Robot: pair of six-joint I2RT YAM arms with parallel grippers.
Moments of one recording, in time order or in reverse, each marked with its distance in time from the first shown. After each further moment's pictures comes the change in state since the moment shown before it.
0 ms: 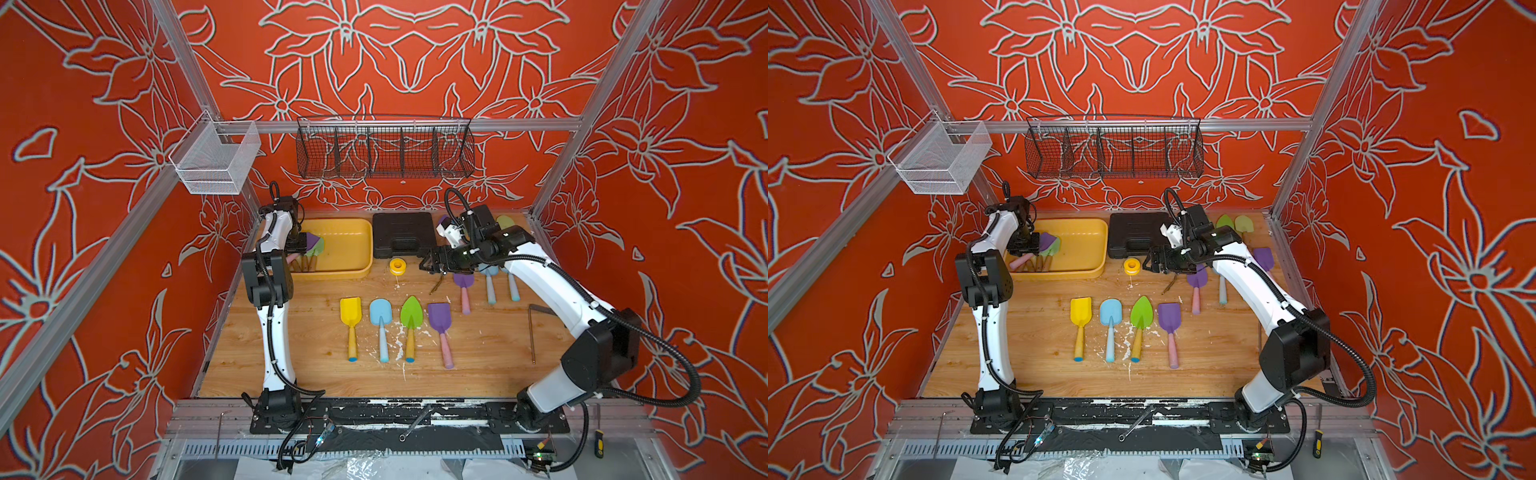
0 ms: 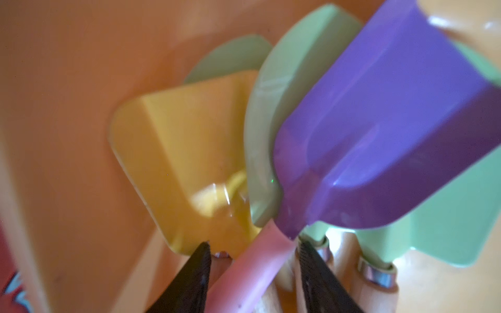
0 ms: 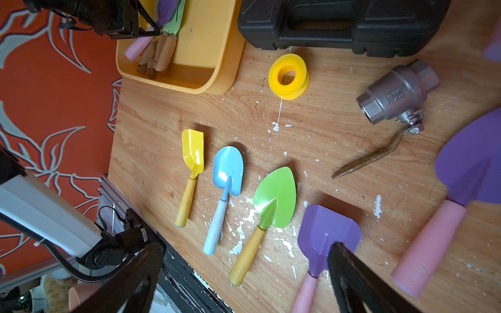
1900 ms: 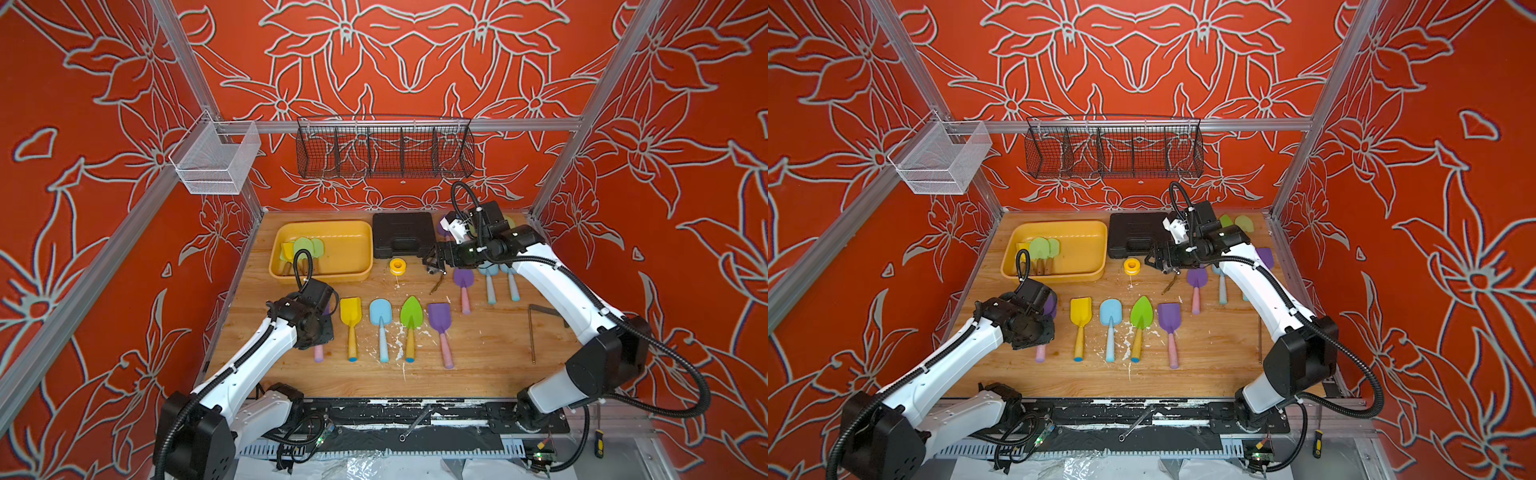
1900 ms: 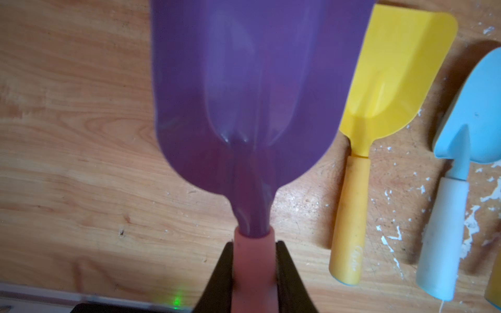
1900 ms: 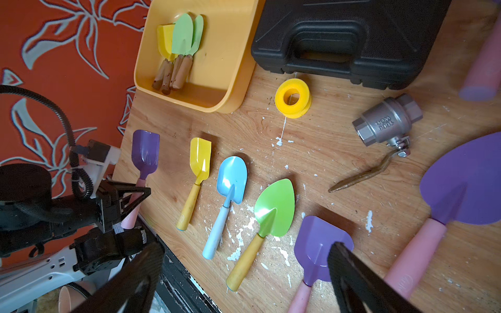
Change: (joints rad) left arm -0.502 -1.377 -1.526 0.212 0.031 -0.558; right arm -0.026 -0.041 0.004 0.021 -0.028 -0.058
